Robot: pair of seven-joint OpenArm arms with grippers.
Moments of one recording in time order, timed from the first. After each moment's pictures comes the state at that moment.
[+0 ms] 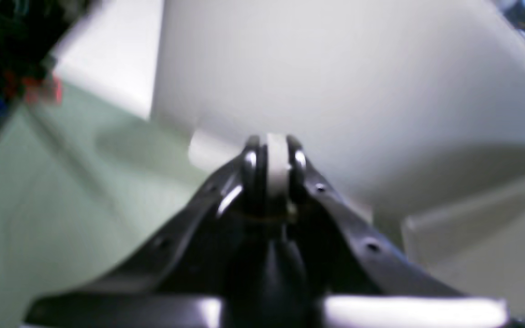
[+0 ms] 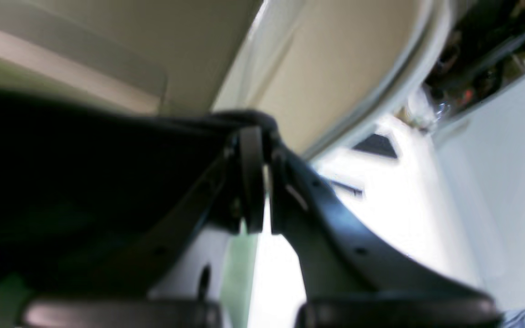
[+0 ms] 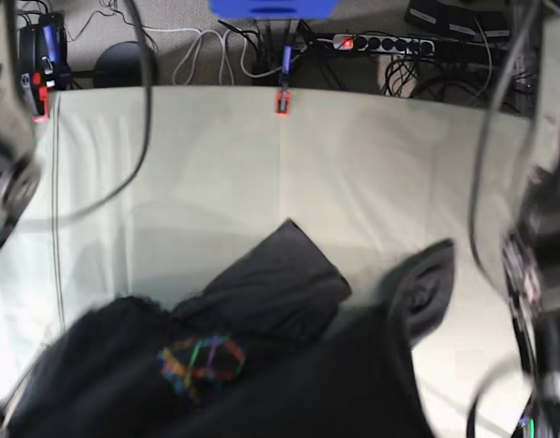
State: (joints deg) left arm -67.3 -14.2 0.2 47.8 -32.8 0.7 38.3; right arm 47.7 23.1 20.2 82.7 -3.7 40.5 -49.7
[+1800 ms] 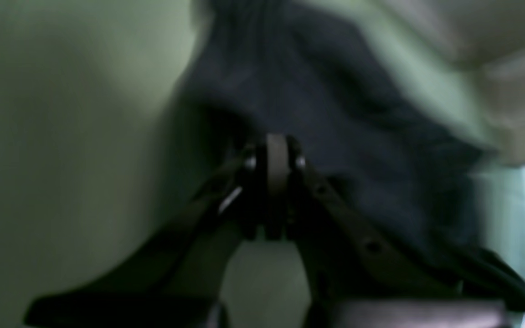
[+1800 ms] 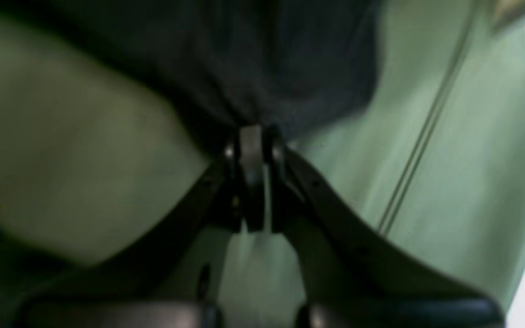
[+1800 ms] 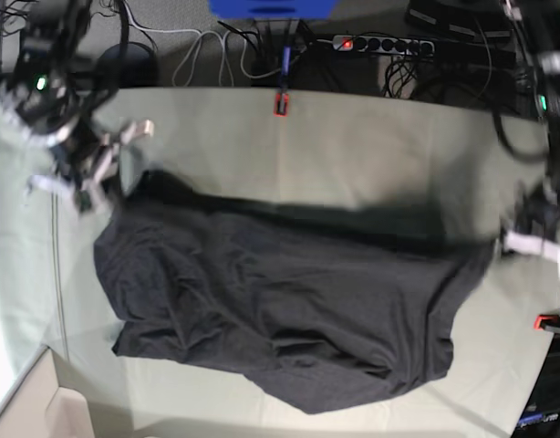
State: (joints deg) left arm 7.9 -22.3 -22.2 94.3 -49.9 1.0 48.8; right arm -22.8 1.8 22.7 114.0 -2.2 40.1 -38.2
